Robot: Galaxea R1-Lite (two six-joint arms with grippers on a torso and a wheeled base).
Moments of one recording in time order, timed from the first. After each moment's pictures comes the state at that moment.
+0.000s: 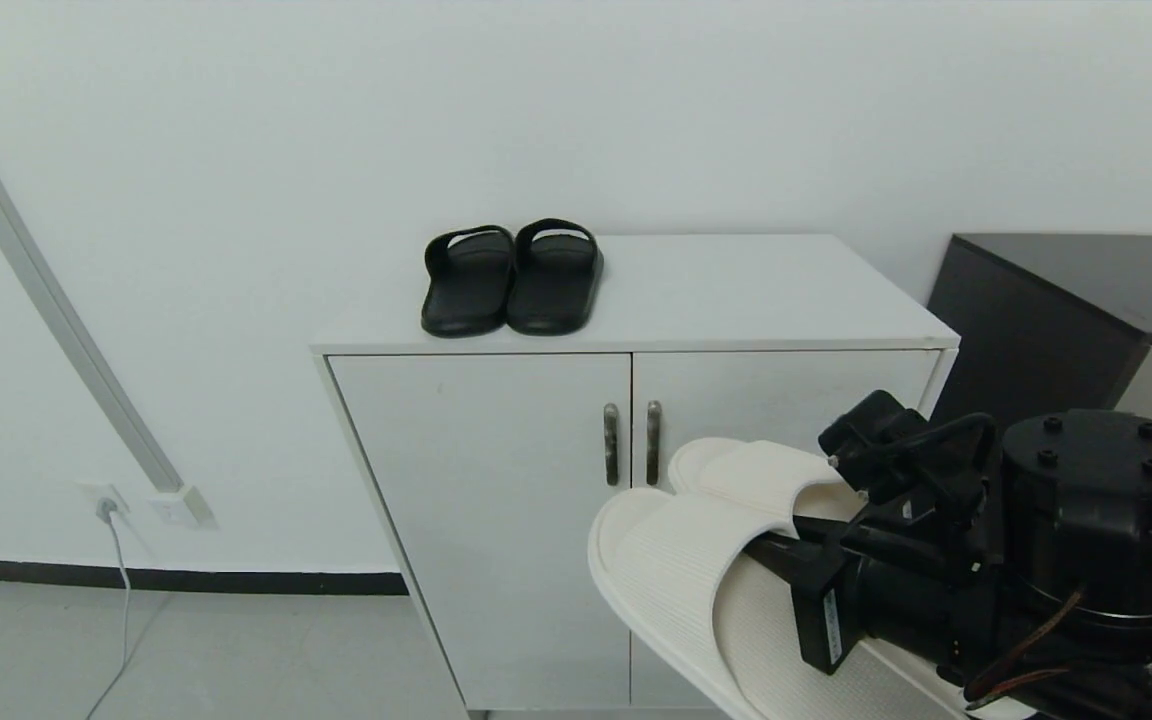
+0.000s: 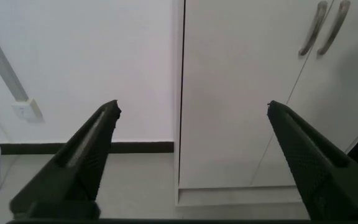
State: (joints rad) left arm 0.00 0.00 0.00 0.00 0.00 -0.01; right arm 0.87 1.53 -0.62 -0.63 -0.14 0.04
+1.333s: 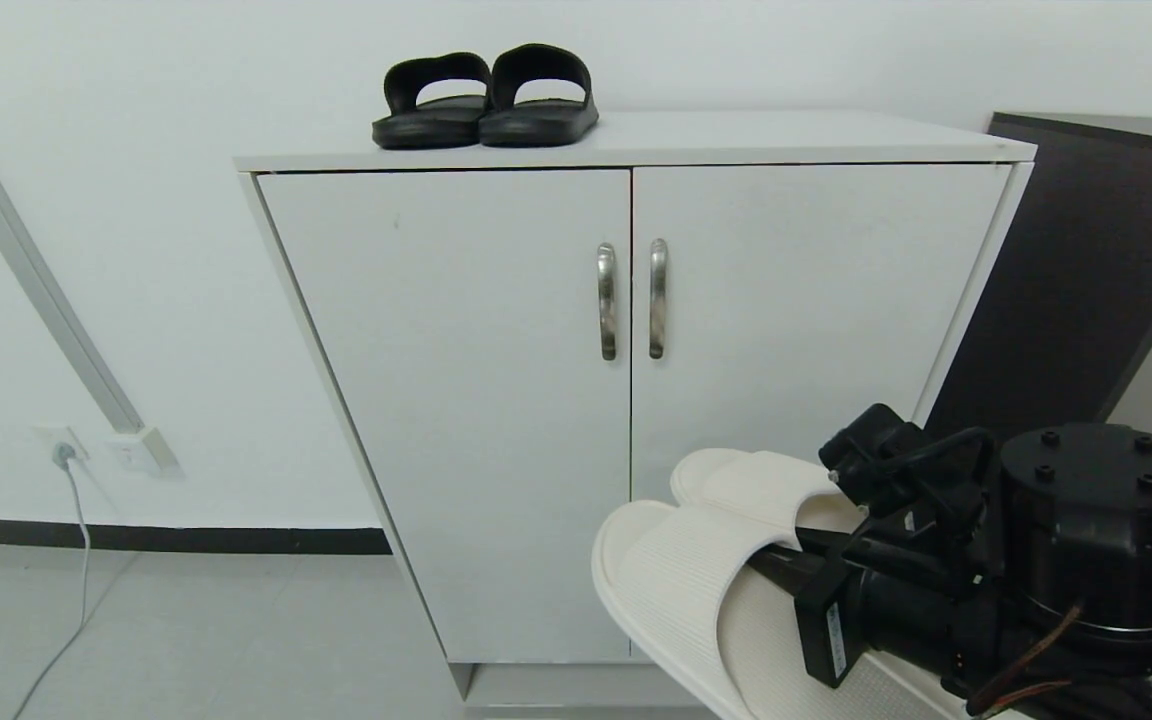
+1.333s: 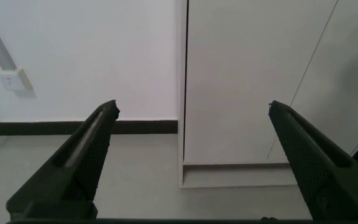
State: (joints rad) left arm 0.00 0.00 0.00 0.00 0.02 0.00; right arm 0.87 1.53 -0.60 -0.63 -0.14 0.04
